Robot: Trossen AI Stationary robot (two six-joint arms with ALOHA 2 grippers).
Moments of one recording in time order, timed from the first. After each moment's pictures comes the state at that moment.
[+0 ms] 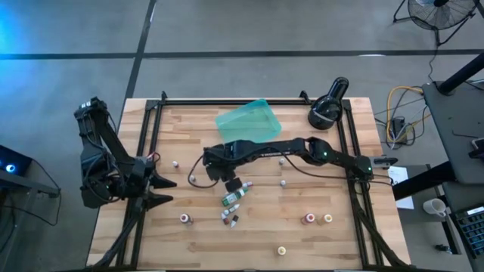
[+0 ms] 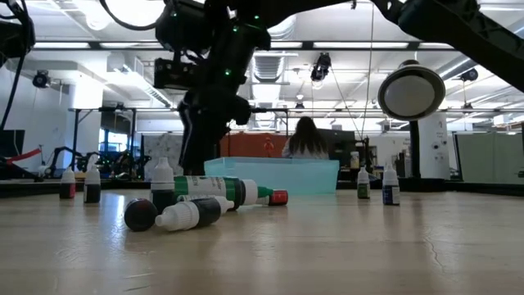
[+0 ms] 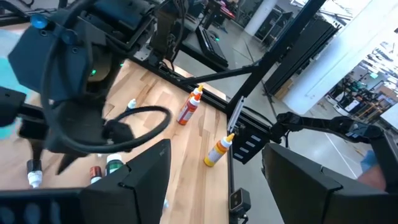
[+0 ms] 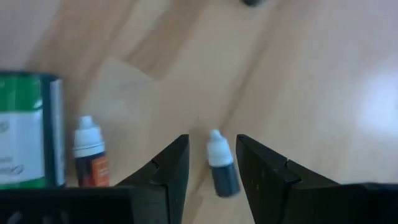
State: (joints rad) left arm -1.11 0.75 0.83 -0.45 -1.03 -0.96; right arm 0.01 2.49 2.29 -0.95 -0.03 -0.47
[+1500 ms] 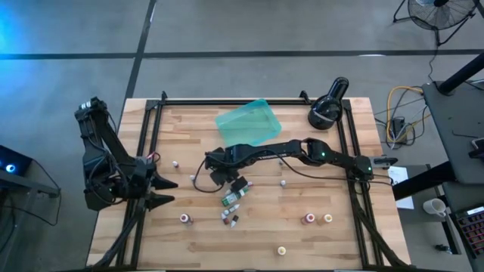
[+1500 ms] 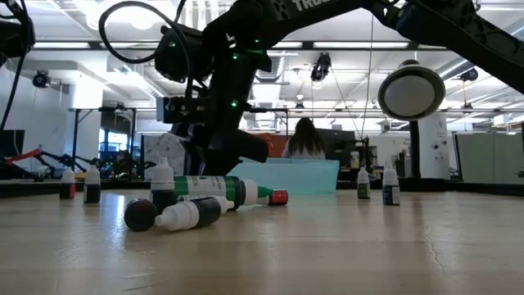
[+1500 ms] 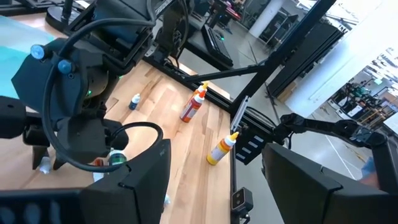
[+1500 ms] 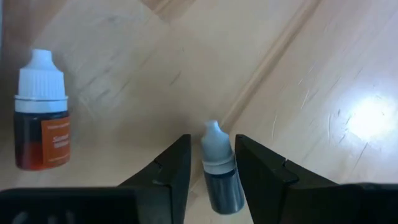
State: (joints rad) left arm -1.11 0.75 0.79 -0.44 -1.04 -1.02; right arm 0.00 2.52 2.20 -0.90 0.03 -0.66
